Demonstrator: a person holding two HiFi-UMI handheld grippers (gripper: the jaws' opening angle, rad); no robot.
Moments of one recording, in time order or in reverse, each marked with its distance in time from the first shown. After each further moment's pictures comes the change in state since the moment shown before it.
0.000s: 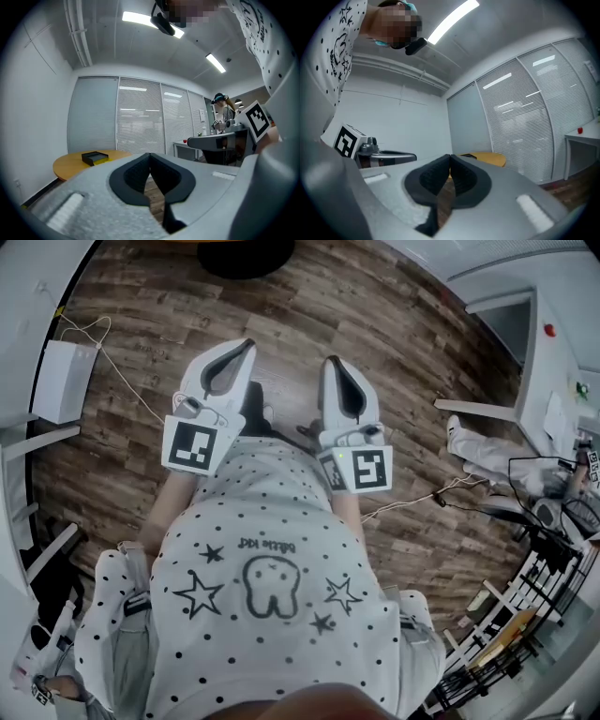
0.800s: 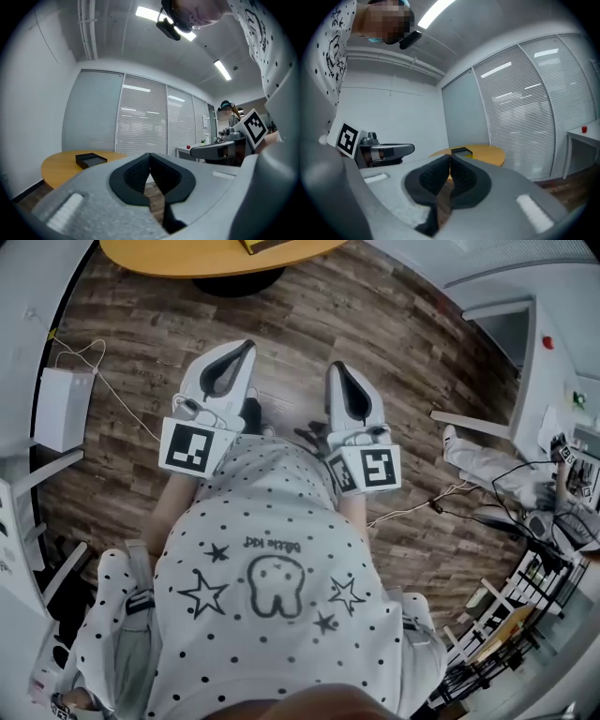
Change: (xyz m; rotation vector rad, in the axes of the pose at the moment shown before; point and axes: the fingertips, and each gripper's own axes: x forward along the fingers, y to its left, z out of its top) left arm 0.110 0.088 0.019 -0.082 -0.028 -0.028; right arm 0.118 -0.068 0.003 0.018 0.128 -0.028
